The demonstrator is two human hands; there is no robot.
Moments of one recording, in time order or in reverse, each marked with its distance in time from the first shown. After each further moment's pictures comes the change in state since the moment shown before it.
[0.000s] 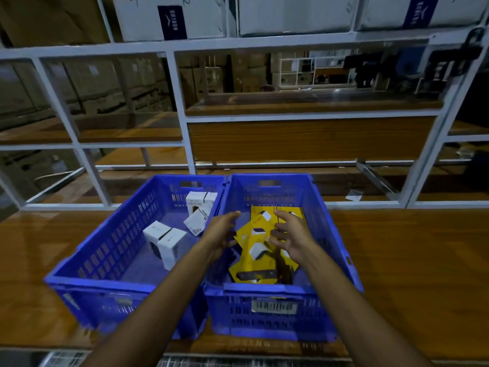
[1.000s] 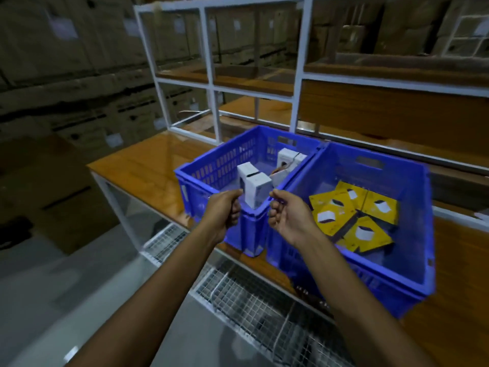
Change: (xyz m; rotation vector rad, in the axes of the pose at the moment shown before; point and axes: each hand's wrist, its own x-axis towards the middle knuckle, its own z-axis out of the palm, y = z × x) left_hand -0.150 -0.055 -0.095 -0.268 0.475 0.116; right_hand -0.075 0.069 0.092 0.028 -0.564 0.303
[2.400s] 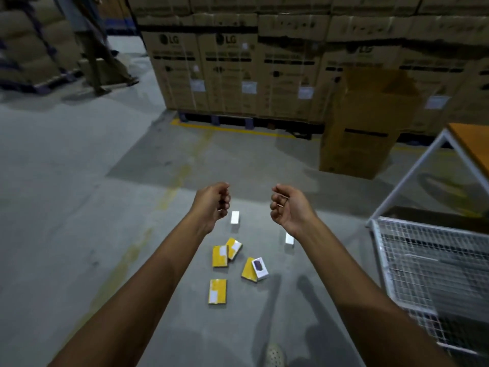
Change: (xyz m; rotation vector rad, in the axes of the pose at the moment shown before) left_hand -0.468 -0.082 -0.617 -0.431 1.208 0.050; right_hand -0.228 0.511 0.481 -0.569 -0.818 0.687
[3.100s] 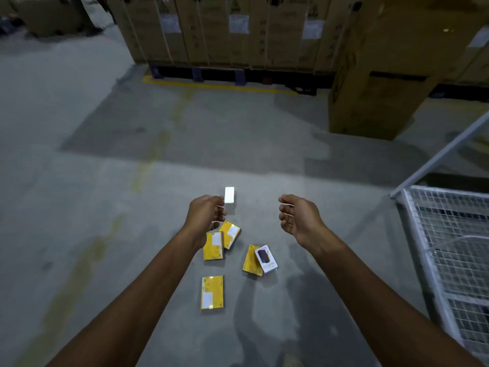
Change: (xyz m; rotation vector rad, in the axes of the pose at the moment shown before) left_hand 0.277 -0.207 -0.058 0.198 0.069 -0.084; right_hand 0.300 0.171 -0.089 -0.114 0.249 0.088
